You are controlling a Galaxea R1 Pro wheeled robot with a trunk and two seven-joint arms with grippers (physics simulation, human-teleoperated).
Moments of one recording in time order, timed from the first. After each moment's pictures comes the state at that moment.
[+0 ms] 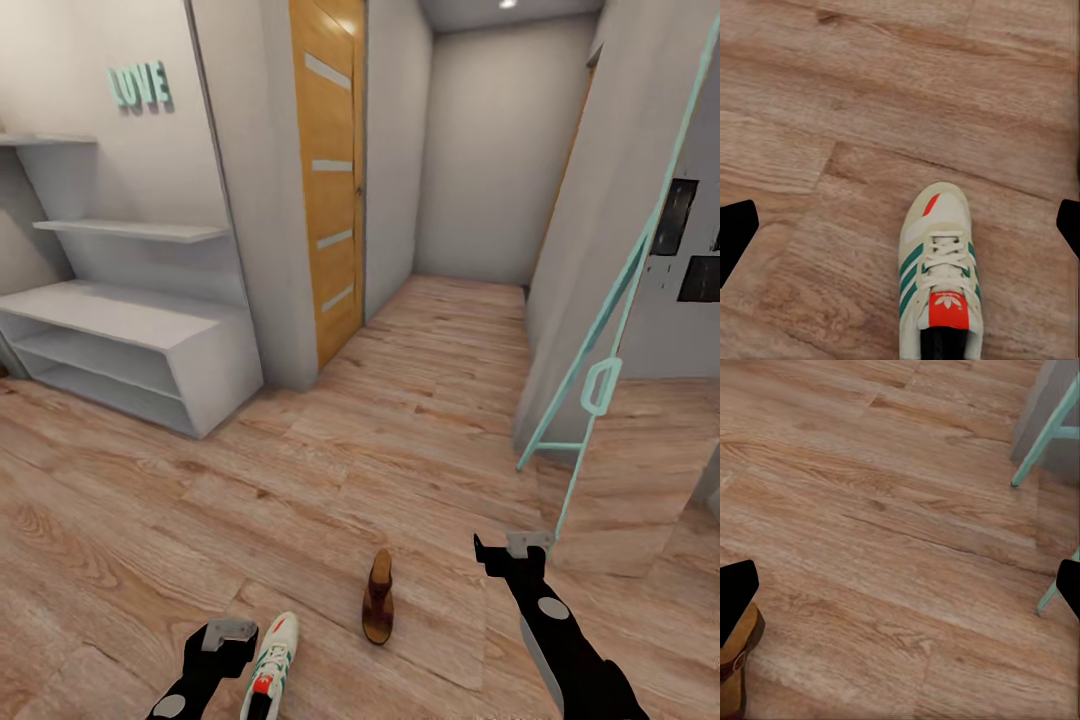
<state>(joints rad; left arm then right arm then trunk) -0.44 0.04 0.00 -0.24 -0.06 -0.35 -0.02 -0.41 -0.05 -0.07 -0.82 0.06 -0.04 -0.02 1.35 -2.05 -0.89</state>
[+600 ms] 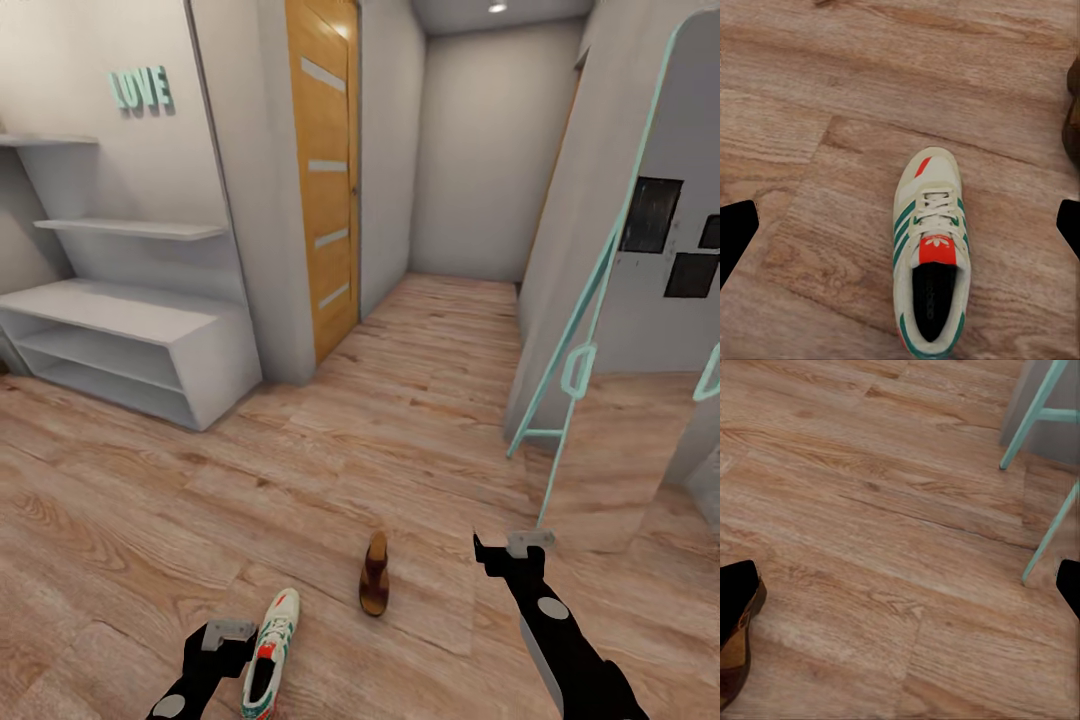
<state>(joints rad) -0.44 0.04 0.00 -0.24 -0.06 -0.35 -0.01 -0.41 -0.05 -0.07 -0.82 0.06 -0.04 -0.02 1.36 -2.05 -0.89</state>
